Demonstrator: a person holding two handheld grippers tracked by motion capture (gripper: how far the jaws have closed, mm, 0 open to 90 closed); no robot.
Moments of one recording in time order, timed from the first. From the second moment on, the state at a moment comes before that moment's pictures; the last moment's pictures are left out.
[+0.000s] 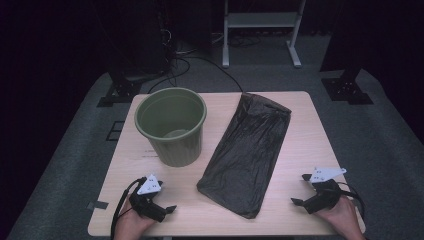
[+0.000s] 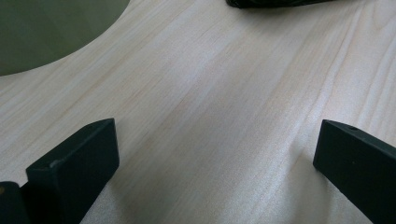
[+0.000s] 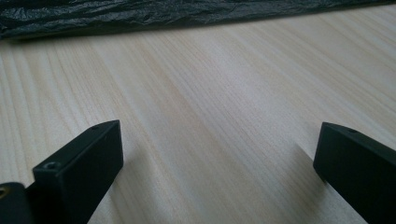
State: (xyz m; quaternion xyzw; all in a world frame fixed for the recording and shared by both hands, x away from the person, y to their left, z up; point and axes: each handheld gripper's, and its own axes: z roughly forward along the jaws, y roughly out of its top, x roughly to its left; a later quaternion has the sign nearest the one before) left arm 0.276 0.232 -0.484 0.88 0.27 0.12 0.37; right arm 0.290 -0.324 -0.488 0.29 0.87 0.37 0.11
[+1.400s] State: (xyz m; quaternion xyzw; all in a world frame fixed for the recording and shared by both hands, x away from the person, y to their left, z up) left arm 0.277 0.232 -0.484 0.88 0.27 0.12 0.37; right arm 0.306 -0.220 -0.467 0.23 0.89 0.38 0.08
